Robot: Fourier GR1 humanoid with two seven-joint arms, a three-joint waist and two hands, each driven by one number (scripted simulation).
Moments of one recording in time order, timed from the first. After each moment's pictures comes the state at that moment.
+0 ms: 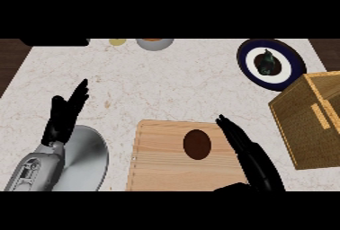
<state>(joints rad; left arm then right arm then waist) -0.22 0.29 -0.05 -1.34 0.00 0.08 0.20 0.09 -0.21 0.41 -1.80 0.65 -0.02 0.15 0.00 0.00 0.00</state>
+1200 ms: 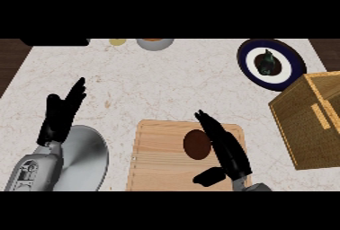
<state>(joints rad) -0.21 0.23 0.04 -1.40 -0.09 0.01 0.25 -0.05 -0.03 0.37 -1.50 0.75 -0.02 0.09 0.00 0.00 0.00</state>
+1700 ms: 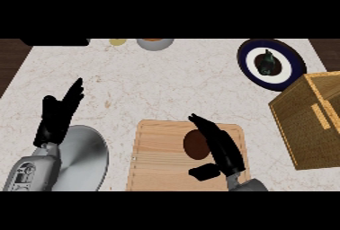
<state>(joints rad) -0.20 0.22 0.07 -1.42 -0.11 -0.02 0.25 -0.09 -0.01 0.38 -1.41 0.76 -0.05 0.08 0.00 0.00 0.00</state>
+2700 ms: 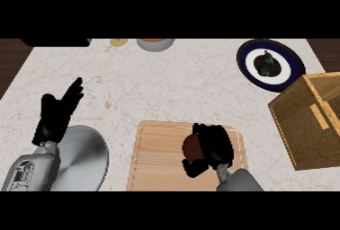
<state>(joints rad) -0.22 0.21 0.09 -1.40 -0.12 -0.05 0.24 -0.21 -0.03 0.49 -1.31 1.20 0.04 0.41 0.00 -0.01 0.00</state>
